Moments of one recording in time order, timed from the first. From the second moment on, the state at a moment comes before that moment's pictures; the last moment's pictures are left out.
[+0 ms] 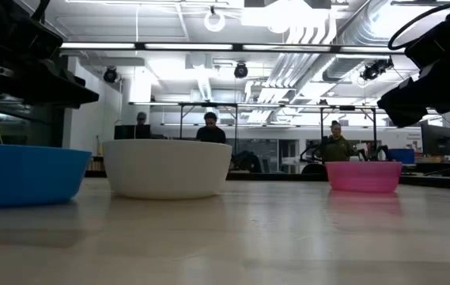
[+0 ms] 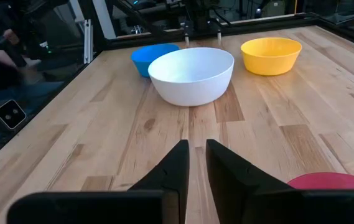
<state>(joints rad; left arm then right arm) -0.01 0.19 0.02 0.00 -0.01 0.10 0.10 0.28 0.01 0.03 0.00 0.15</state>
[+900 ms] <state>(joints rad) -0.01 0.19 0.02 0.00 -0.03 0.10 0.10 0.28 0.01 0.03 0.00 0.15</state>
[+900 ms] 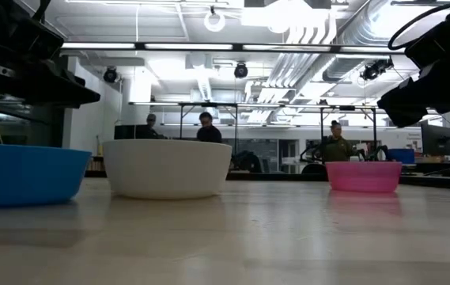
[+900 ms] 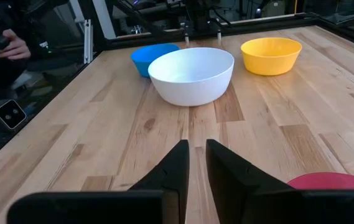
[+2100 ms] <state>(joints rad) -0.01 0.41 0.33 -0.12 -0.38 0.07 0.10 0.28 0.01 0.03 0.00 0.15</state>
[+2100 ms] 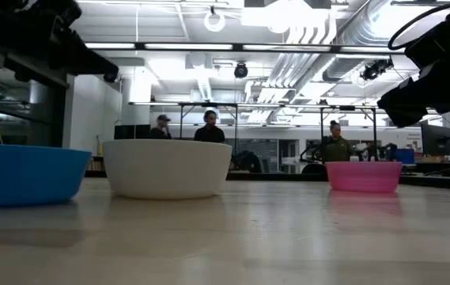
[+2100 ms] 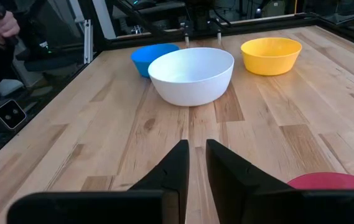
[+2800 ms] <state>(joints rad) 0.29 1.08 0.82 -0.56 0.12 0.19 0.10 0.28 0.01 0.03 0.00 0.15</state>
